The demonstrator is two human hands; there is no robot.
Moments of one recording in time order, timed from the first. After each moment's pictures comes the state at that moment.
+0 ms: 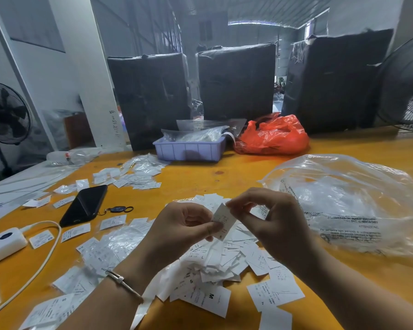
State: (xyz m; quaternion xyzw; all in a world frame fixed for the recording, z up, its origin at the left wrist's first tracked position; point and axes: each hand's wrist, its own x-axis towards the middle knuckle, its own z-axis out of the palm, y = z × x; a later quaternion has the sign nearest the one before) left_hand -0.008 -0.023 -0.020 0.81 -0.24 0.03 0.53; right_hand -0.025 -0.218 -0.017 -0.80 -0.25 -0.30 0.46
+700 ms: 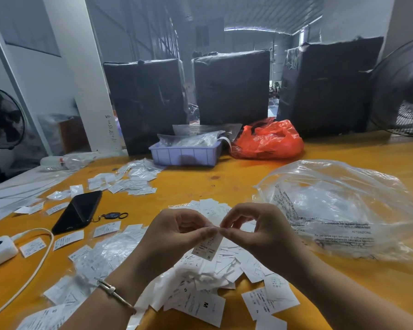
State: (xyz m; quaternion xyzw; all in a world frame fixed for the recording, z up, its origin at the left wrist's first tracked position) left_hand -0.008 -0.024 -0.019 0.81 -0.23 0.04 0.54; right_hand -0.024 -0.219 -0.020 -0.83 -0.24 -0.20 0.47
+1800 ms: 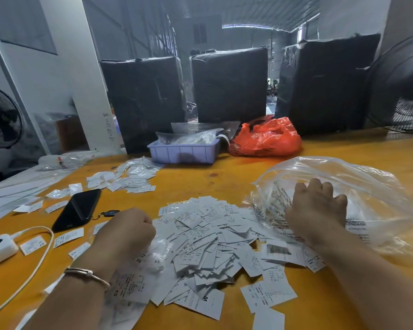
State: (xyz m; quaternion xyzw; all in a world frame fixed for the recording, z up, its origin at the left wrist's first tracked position) left_hand 0.006 0.025 -0.007 0.97 0.08 0.02 0.23; right_hand 0.014 -0.280 -0.022 -0.97 0.17 -0.15 0.02
